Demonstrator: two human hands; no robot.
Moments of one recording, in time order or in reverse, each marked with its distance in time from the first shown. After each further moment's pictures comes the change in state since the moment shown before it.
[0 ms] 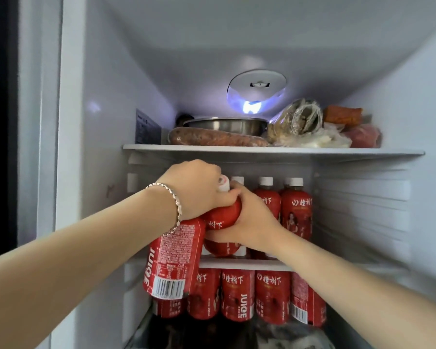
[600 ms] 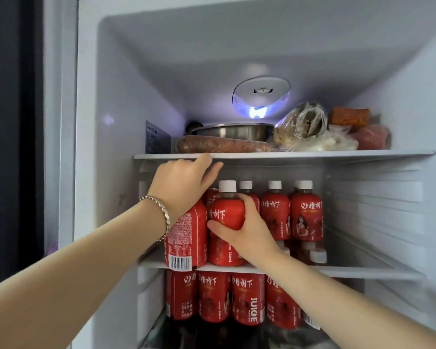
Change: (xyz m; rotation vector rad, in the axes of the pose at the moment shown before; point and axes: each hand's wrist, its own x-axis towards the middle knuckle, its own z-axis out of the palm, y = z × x) left_hand 0.006 -0.034 0.020 0.032 0.657 0.131; right_hand -0.007 0.007 0.023 0.163 0.150 0.141
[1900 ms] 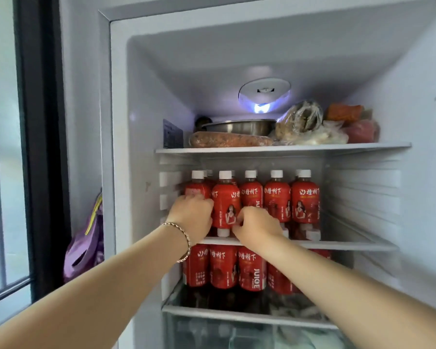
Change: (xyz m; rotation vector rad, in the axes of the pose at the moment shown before) left_hand -0.042 0.027 -0.010 0.153 -0.872 -0.266; right_hand 0.001 -0.012 0.003 -0.815 -0.136 0.124
